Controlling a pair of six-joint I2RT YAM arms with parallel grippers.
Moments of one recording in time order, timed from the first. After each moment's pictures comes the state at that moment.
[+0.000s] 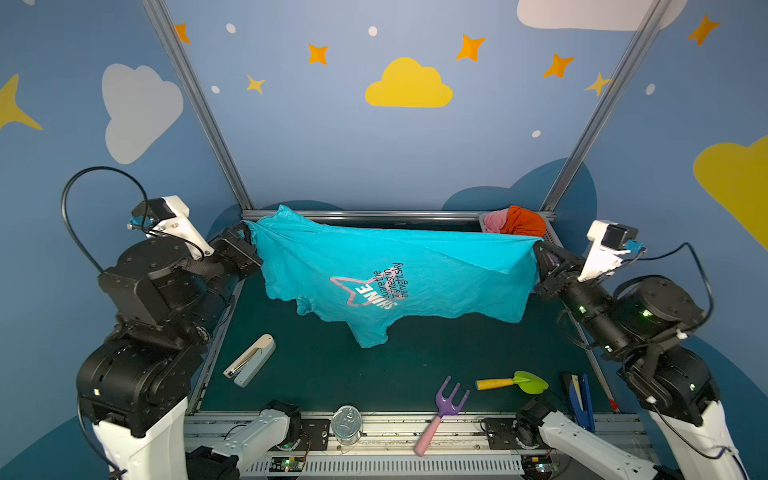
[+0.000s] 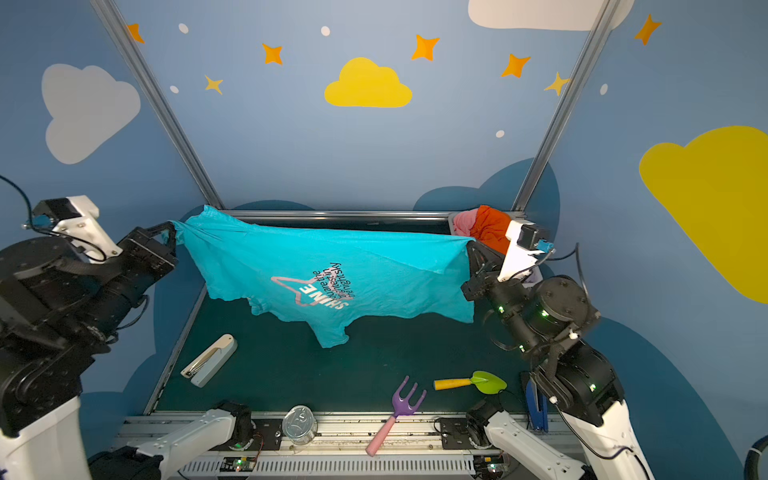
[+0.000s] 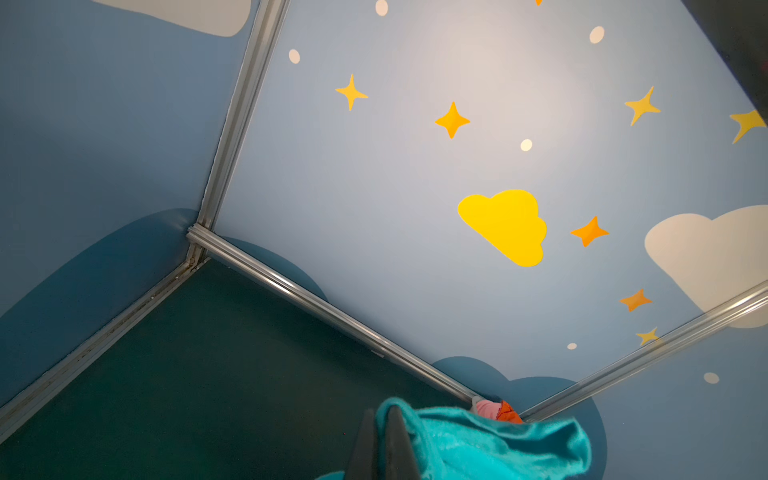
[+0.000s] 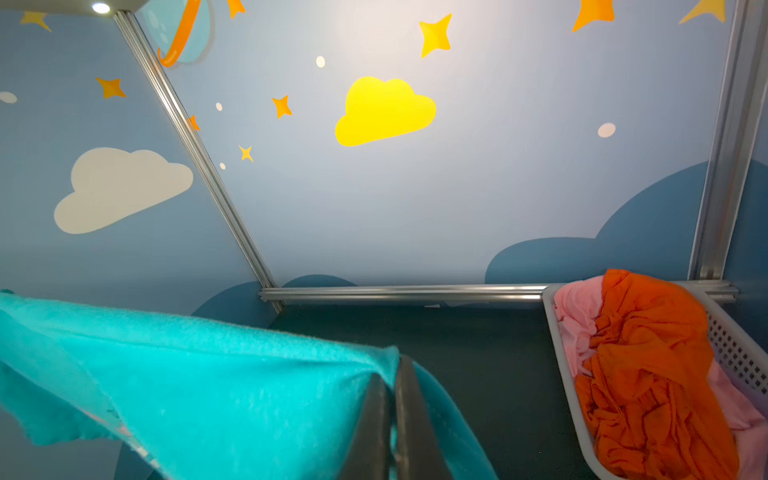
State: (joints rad) left arm -0.24 1.04 2.01 -1.11 -0.28 -0.65; right arm 0.63 0.79 1.39 -0.60 0.25 0.29
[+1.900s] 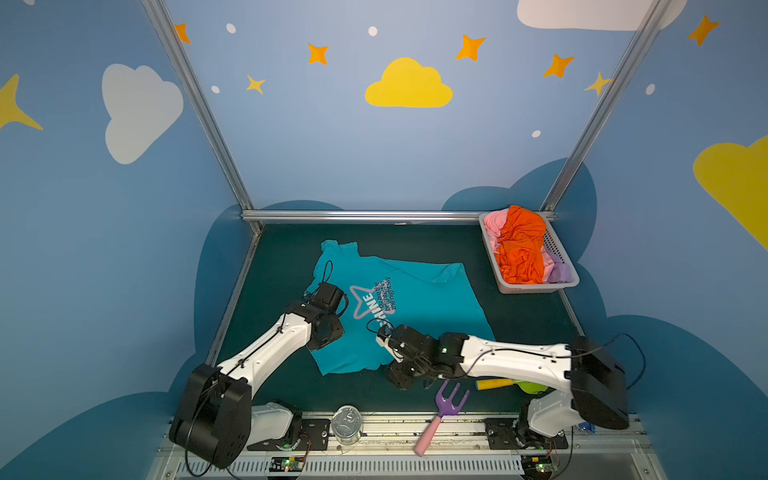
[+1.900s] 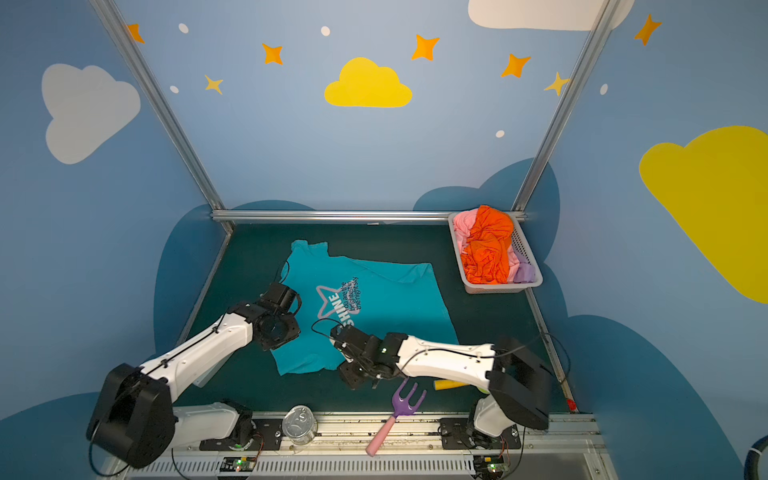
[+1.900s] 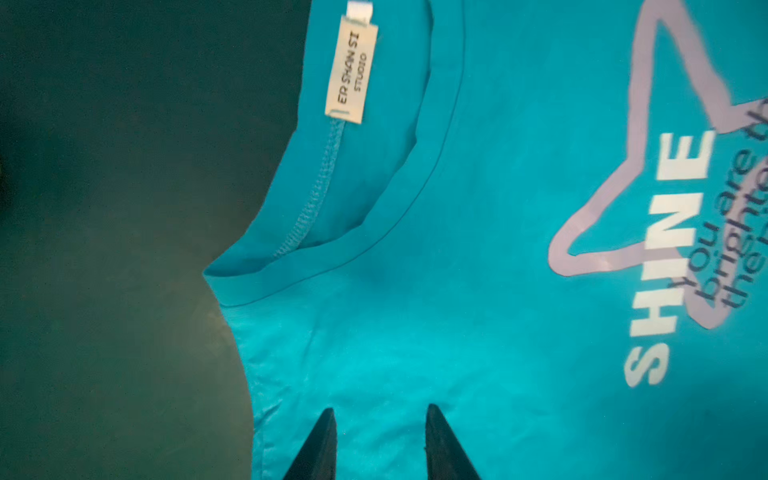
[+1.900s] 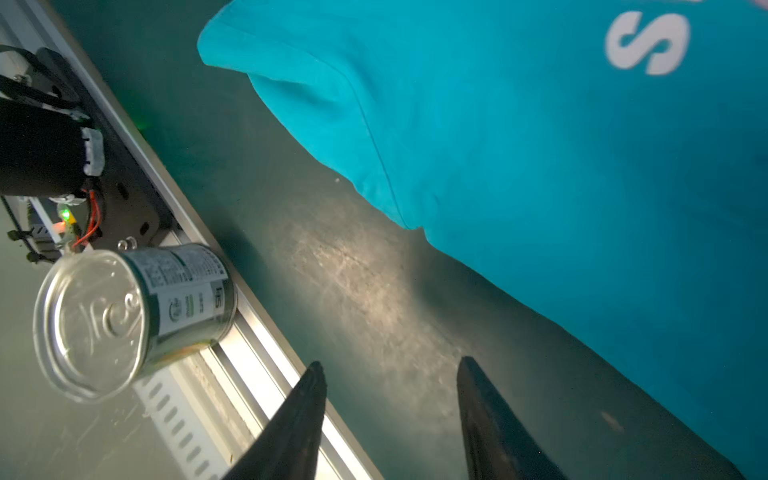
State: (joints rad) left arm -0.37 1.33 0.80 -0.77 -0.11 -0.91; right arm 1.25 1.61 1.05 -0.50 -0.06 0.43
